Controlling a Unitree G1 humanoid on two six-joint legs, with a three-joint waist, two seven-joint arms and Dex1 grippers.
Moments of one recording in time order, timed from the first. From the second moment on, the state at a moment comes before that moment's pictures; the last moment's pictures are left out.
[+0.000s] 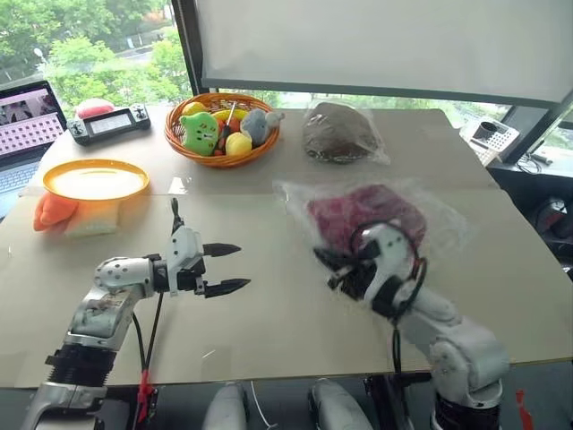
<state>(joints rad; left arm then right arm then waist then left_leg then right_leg) -0.27 0.67 -0.01 0.01 -0.37 0.16 -1.17 -0.22 -0.15 -0.12 -0.80 0.60 1.03 0.38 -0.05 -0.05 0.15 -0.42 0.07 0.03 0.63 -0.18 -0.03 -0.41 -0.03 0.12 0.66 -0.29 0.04</state>
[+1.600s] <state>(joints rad) -0.30 0.66 -0.02 0.04 -0.36 0.15 -1.17 -0.41 -0.44 0.54 -0.35 0.07 0.74 0.38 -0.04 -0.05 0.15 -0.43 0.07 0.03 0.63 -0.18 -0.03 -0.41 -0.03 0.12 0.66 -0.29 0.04</state>
